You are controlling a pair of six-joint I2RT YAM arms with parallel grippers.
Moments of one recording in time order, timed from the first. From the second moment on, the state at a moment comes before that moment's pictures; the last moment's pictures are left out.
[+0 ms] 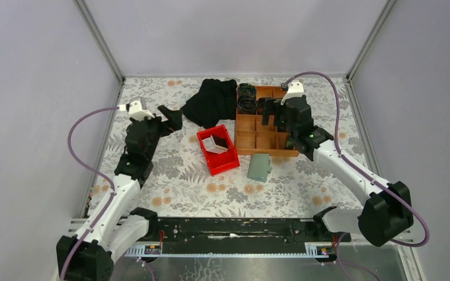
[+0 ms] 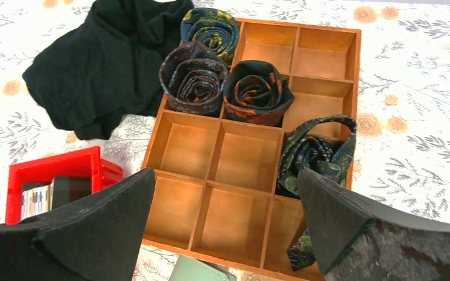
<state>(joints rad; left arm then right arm) -0.19 0.87 0.62 0.17 -0.08 -0.51 0.46 1.28 0.97 -0.07 0.22 0.22</state>
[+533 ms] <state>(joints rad) -0.47 0.97 0.75 -0.09 -0.27 -0.46 0.47 1.39 1.04 -0.23 0.14 0.38</state>
